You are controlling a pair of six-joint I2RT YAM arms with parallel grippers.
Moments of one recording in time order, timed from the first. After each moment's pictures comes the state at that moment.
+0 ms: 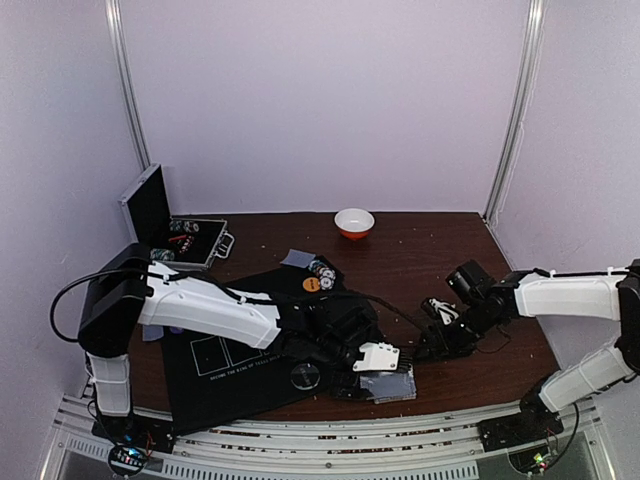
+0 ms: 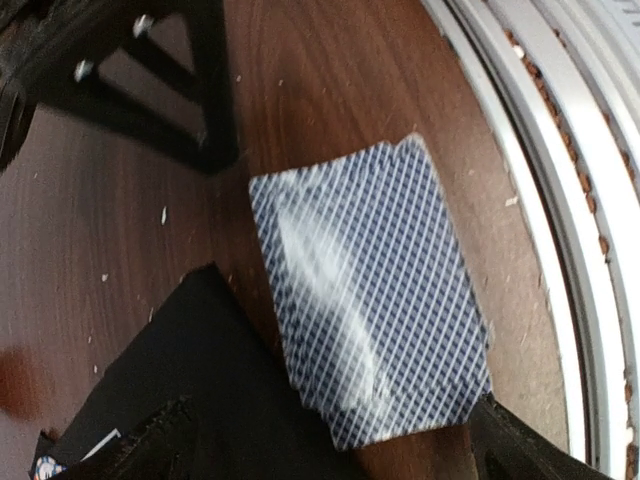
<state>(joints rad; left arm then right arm) -1.26 2.00 1.37 -0.27 0.10 0.60 0.53 1.34 0.65 -0.56 -0.41 0.36</state>
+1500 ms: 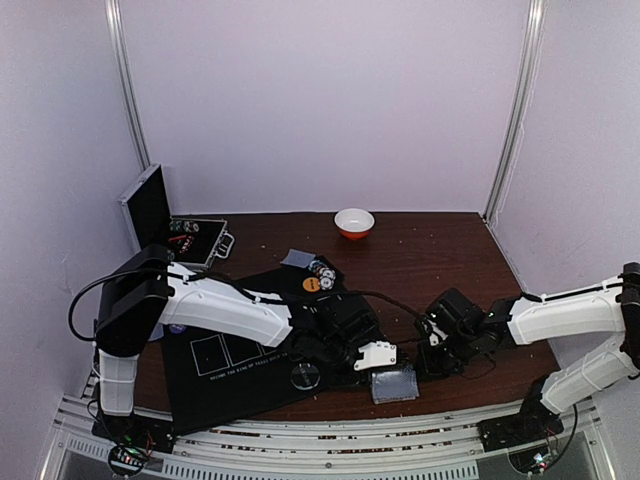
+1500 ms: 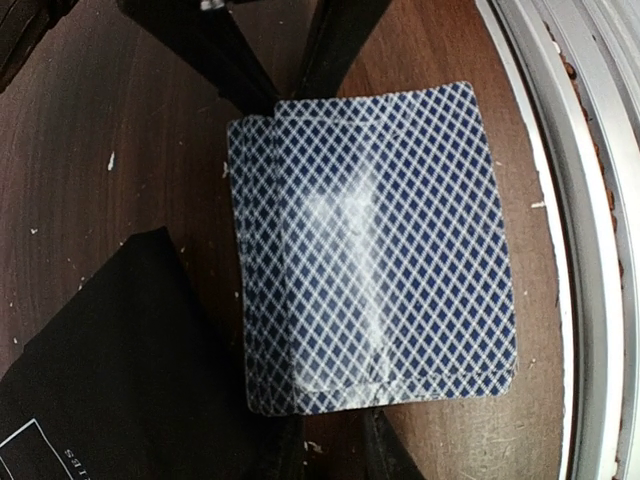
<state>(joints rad) -1.24 2.07 1.41 -0.33 0.15 0.43 0.81 1.32 0.53 -0.36 -0.21 0.77</state>
